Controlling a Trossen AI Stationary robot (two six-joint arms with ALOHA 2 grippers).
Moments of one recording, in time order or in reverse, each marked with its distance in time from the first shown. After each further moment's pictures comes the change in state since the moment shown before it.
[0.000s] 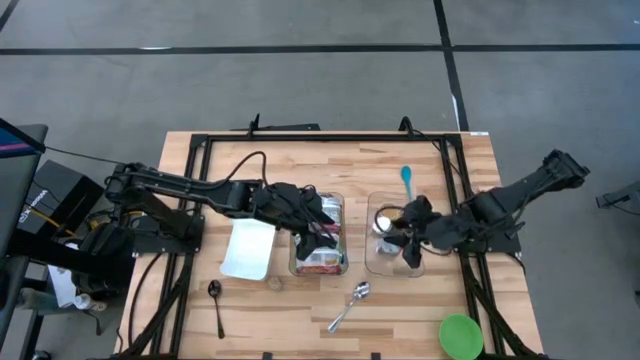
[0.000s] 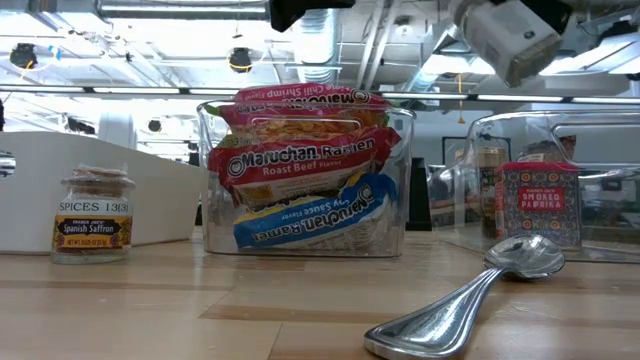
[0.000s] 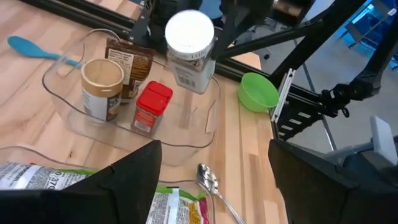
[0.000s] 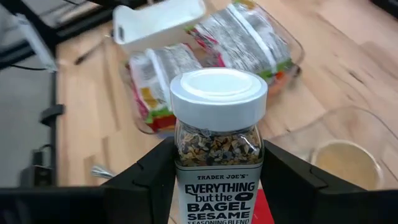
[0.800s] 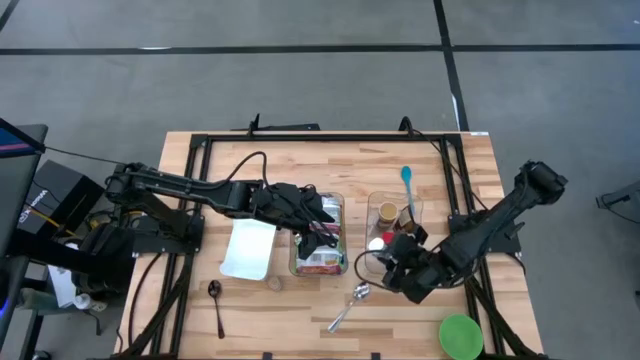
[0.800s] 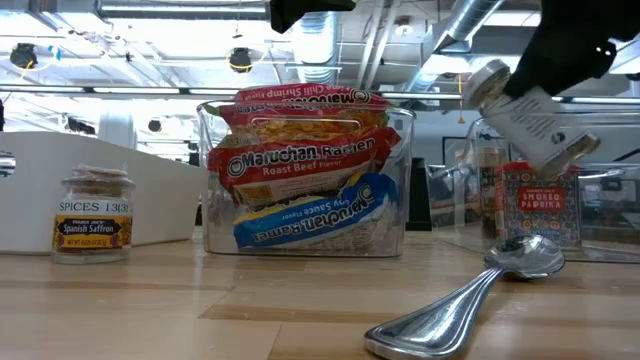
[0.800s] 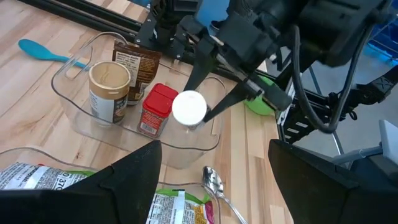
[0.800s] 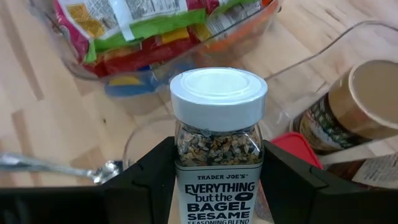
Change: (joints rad) left arm 0.000 0.004 0.000 0.003 -0.032 0.002; right arm 0.161 0.369 -0.001 -0.068 0.179 0.360
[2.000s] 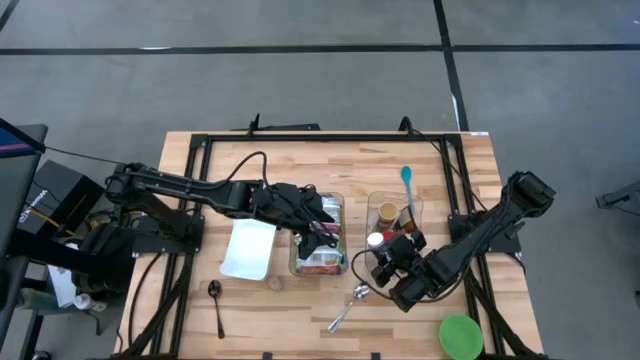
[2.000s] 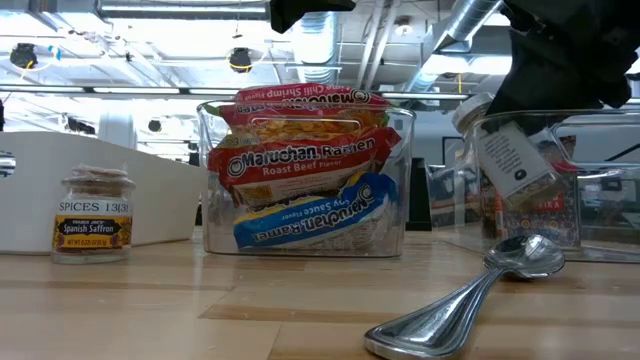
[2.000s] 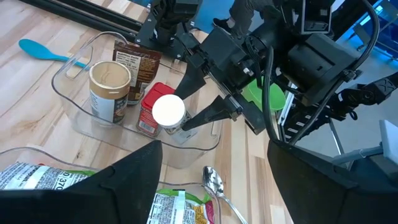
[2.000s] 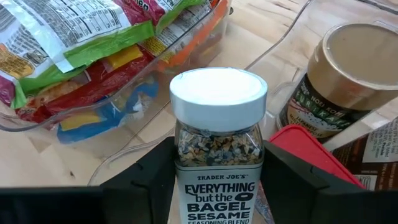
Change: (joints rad) left arm 0.000 0.000 0.000 -0.001 0.003 0.000; right arm 0.007 0.153 0.001 -0.025 0.145 0.352
